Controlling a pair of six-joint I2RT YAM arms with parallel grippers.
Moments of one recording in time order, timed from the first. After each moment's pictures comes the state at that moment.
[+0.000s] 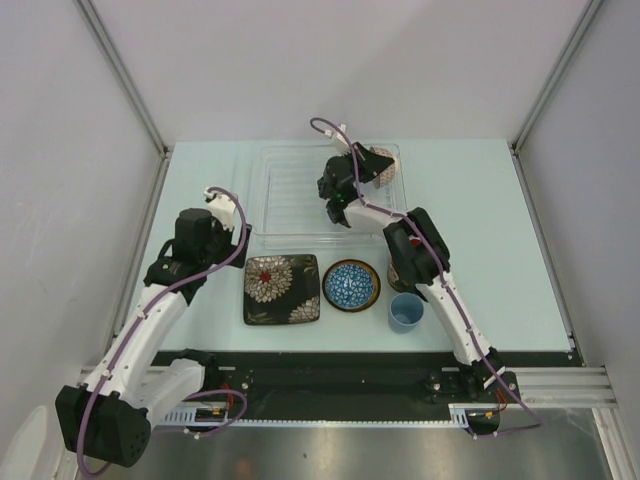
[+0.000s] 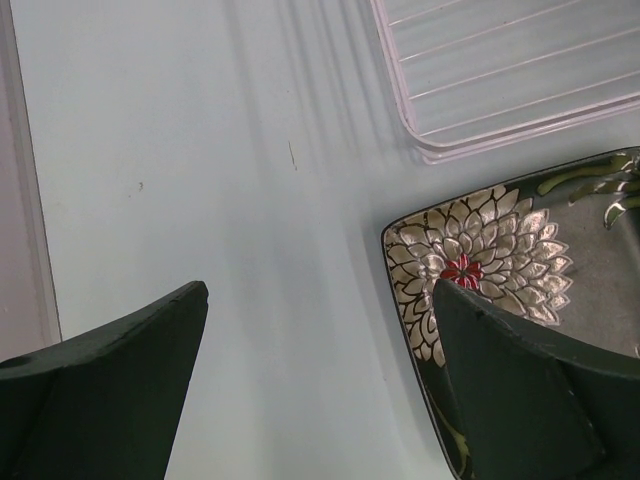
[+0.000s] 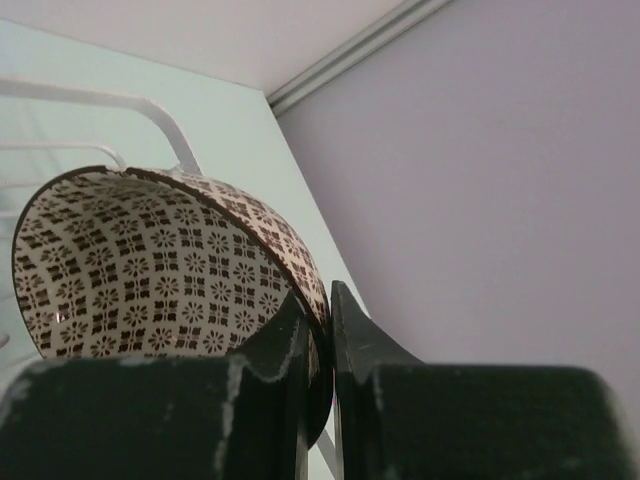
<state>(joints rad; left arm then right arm) -0.22 0.94 0.79 -0.47 -0.11 0.14 0.63 2.52 1.99 0.81 1.45 -1.17</state>
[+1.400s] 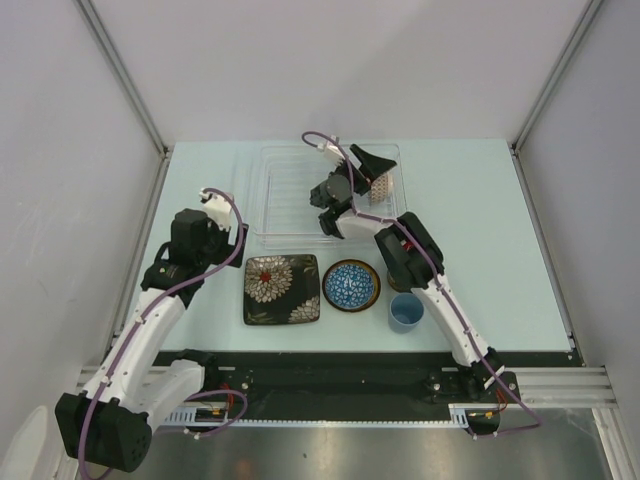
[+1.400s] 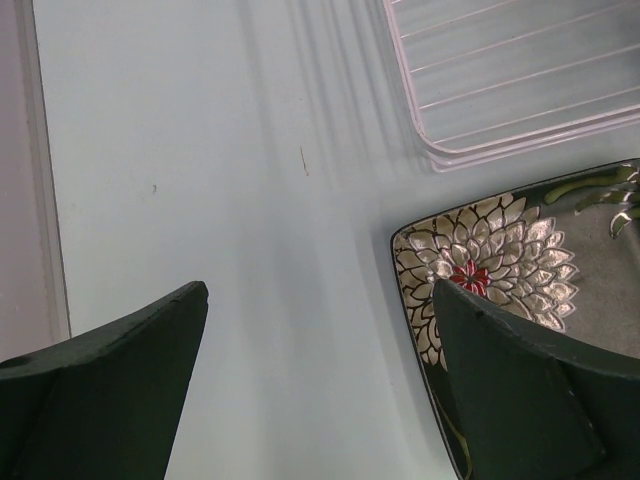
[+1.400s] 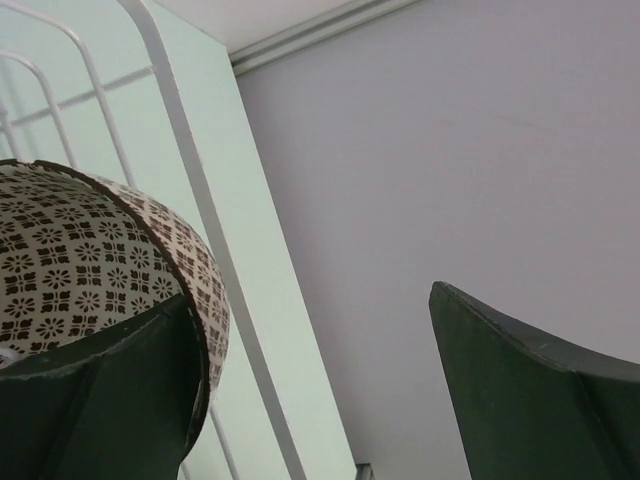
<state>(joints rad) -0.20 0.91 0.78 -0.45 -0.11 0.15 0.69 2.58 1.95 1.27 1.53 -1.77</state>
